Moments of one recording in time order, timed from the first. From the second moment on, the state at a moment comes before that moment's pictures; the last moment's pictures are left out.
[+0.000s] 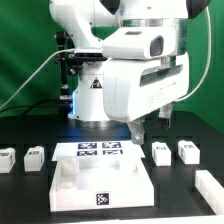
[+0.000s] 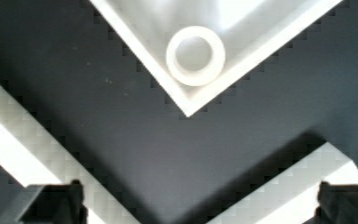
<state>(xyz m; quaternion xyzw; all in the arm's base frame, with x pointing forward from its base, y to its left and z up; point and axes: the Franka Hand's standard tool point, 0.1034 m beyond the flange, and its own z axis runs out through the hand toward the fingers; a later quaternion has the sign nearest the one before) 0.566 0.056 0.114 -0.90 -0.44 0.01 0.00</state>
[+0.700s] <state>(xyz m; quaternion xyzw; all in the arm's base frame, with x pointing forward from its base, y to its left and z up) 0.527 0.030 0.103 -0.82 -0.57 0.02 0.01</state>
